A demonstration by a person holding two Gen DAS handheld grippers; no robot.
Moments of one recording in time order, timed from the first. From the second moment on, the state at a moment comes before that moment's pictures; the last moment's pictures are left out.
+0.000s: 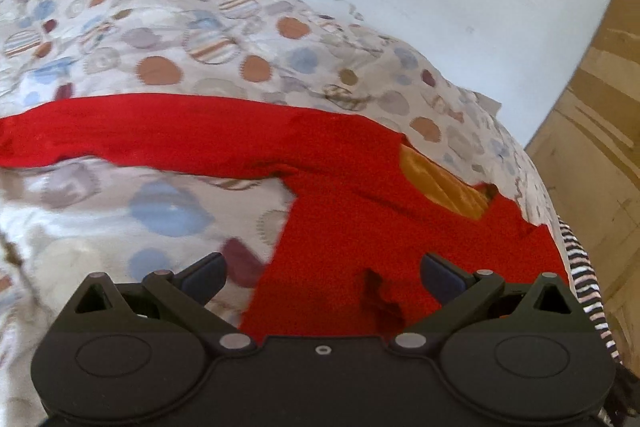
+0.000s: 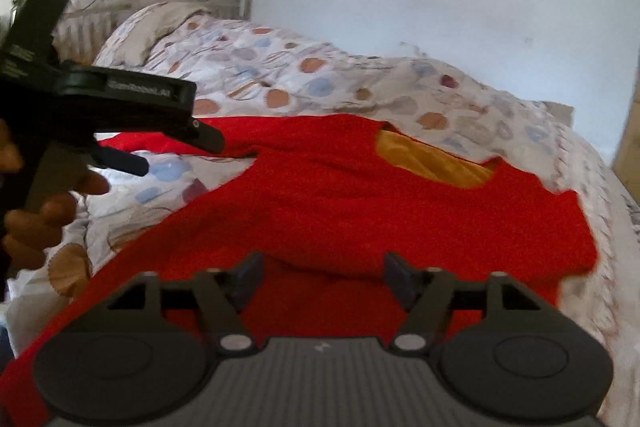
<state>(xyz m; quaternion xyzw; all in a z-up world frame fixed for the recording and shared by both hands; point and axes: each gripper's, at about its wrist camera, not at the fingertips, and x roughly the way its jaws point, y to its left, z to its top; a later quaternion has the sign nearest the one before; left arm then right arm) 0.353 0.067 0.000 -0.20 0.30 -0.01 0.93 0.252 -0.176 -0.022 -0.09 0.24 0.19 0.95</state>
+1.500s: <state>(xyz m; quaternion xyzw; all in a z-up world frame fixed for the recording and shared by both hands) 0.352 0.012 -0.077 -0.11 0.22 0.02 0.97 0.389 -0.352 -0.023 0.03 0.22 -0.07 0.97</state>
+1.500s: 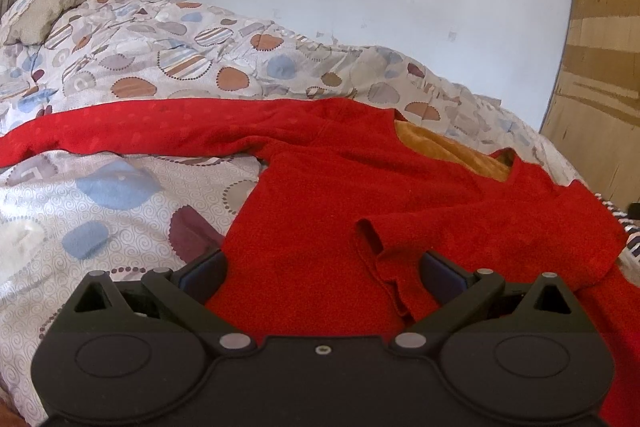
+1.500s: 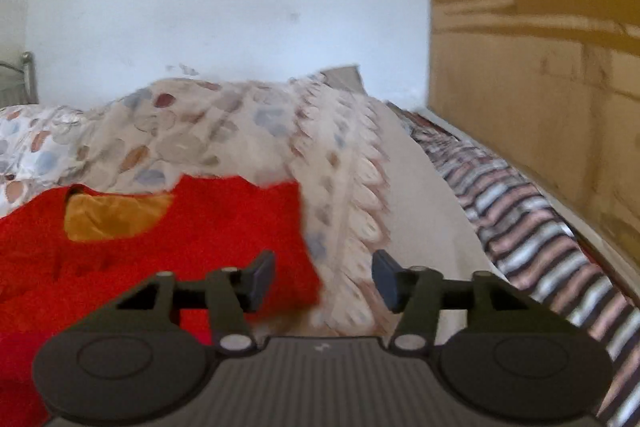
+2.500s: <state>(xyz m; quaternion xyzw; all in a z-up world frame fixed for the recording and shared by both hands) 0.341 0.043 -0.083 -0.22 0.18 -0.02 0.96 0.307 -0.327 -0.033 0.16 0.24 -0.02 0.96</state>
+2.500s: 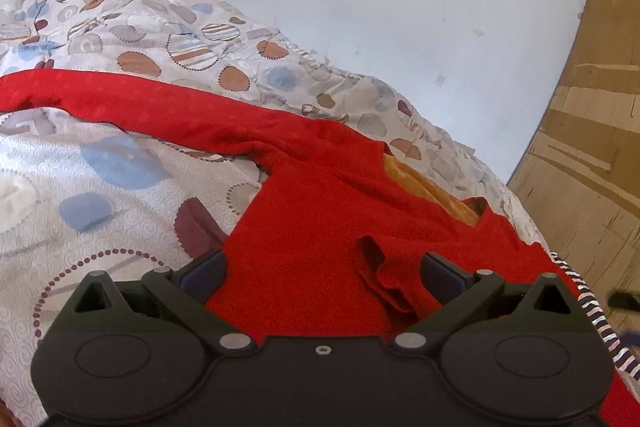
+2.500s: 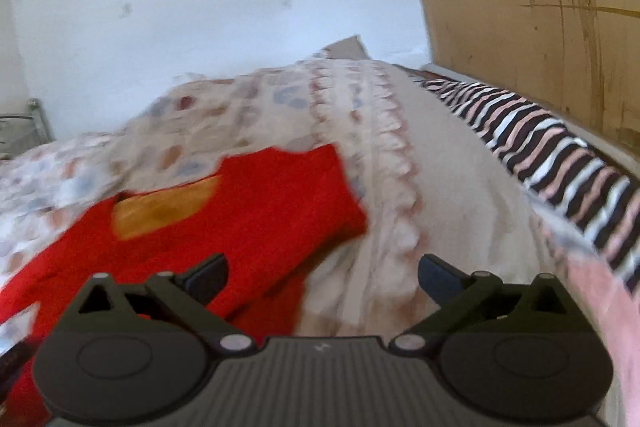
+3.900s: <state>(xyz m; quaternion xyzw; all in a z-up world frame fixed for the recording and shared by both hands) 0.343 0.364 -0.036 -0.34 0.23 0.34 0.85 0.258 -0.238 -0.081 0.18 0.20 0.19 0.94</state>
